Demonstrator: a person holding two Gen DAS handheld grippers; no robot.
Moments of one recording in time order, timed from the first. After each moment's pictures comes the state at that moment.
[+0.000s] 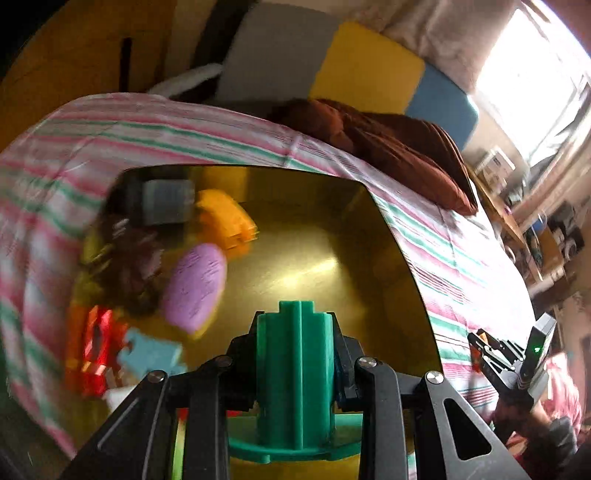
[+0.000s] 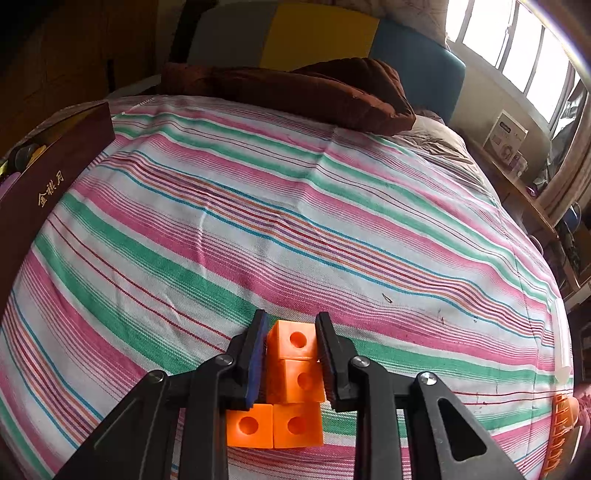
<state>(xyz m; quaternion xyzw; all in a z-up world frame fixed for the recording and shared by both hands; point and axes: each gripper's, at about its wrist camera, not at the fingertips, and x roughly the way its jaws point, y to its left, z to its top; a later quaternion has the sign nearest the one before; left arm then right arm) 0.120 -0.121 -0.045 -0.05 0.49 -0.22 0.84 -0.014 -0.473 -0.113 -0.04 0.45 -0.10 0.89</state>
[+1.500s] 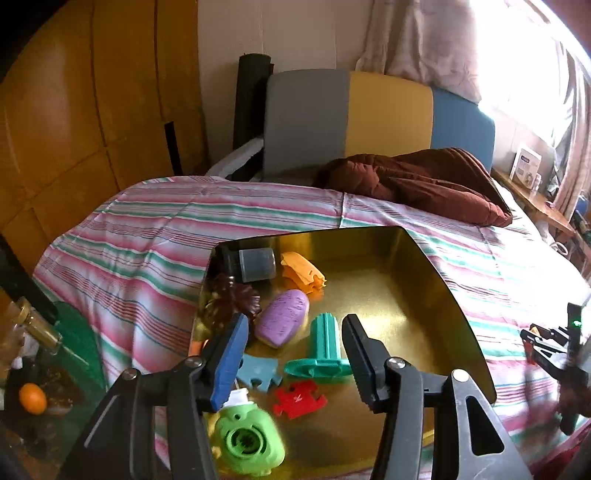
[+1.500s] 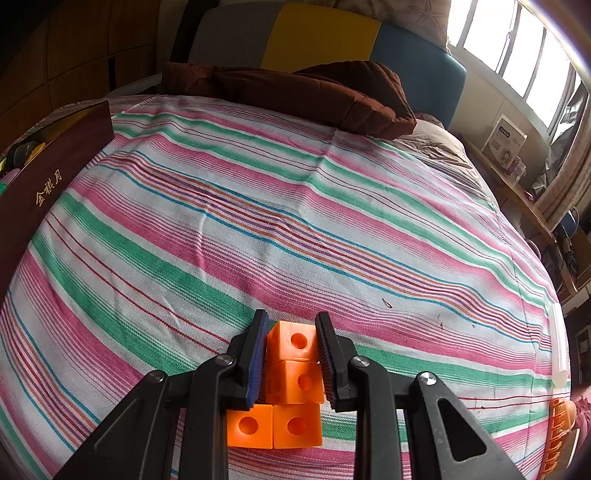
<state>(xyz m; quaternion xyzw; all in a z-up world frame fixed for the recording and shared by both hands) 0.052 -0.088 0.004 0.05 0.36 -0.10 0.93 -0.013 -0.469 -0.113 -0.05 0.45 -0.10 0.89</state>
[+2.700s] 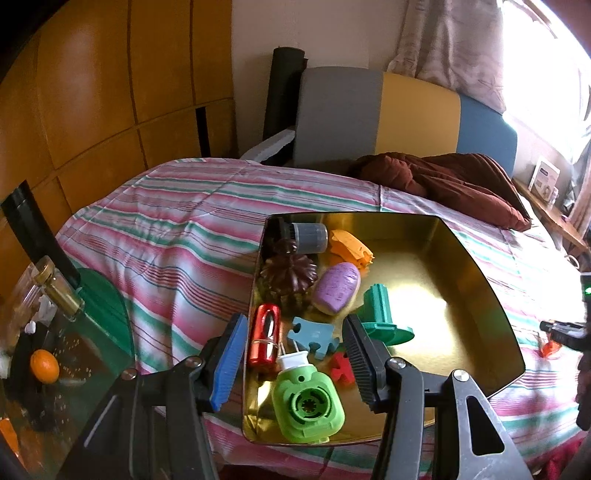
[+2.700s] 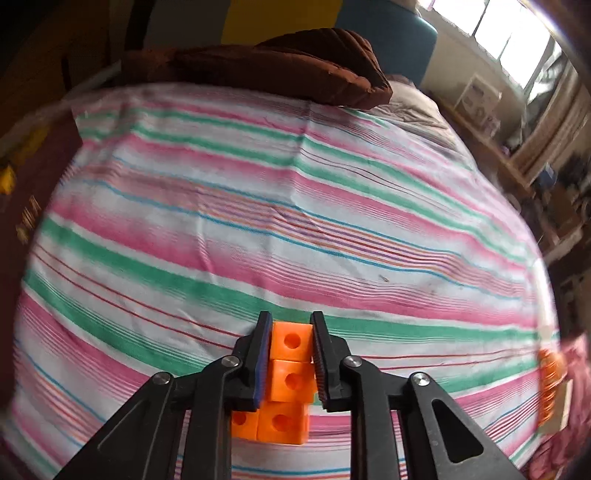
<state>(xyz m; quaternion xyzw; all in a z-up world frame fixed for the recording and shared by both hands) 0.036 -0.033 -0.013 0.02 0.37 -0.06 0.93 0.005 -0.452 -0.091 0.02 0.49 -0.18 0.85</state>
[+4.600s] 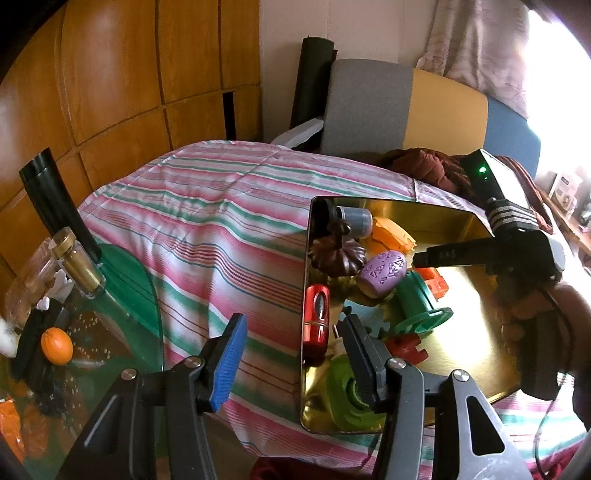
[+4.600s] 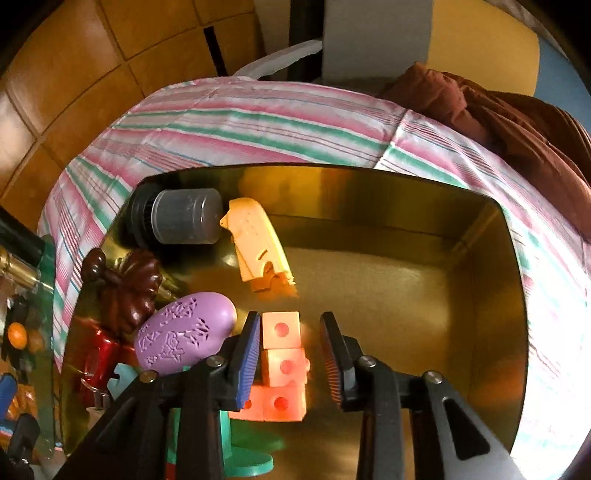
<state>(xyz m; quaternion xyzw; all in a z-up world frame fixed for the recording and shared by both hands) 0.036 0.002 -0.027 0.01 0.39 -0.02 0.92 0.179 -0.200 -0.081 0.03 0.52 0.08 0.85</state>
